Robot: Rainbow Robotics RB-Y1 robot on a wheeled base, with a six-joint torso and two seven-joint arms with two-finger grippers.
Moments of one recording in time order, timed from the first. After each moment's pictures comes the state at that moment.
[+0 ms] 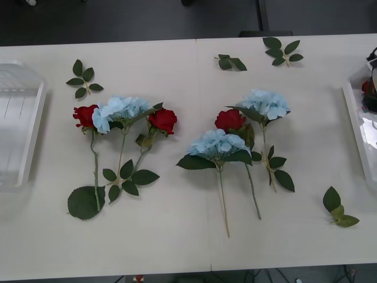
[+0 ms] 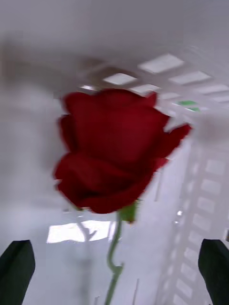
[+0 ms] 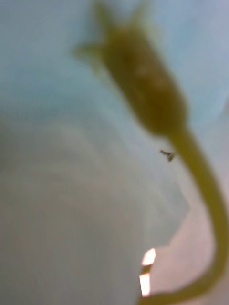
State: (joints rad) right arm -0.99 -0.79 0.60 -0.52 -0.54 0.86 1.67; left arm -0.48 1.31 -0.22 -1.20 1.07 1.11 -1.82
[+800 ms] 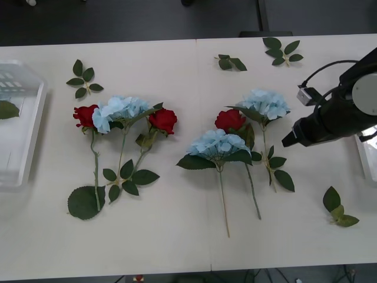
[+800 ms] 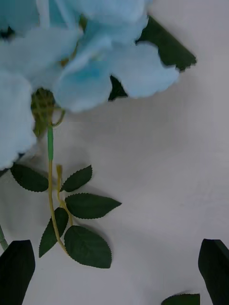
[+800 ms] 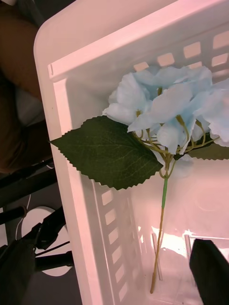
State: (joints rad) right arm -0.66 -1.00 0.59 -1.50 -1.19 1.24 1.40; left arm -0.60 1.27 -0.34 -1.03 0.96 0.93 -1.82
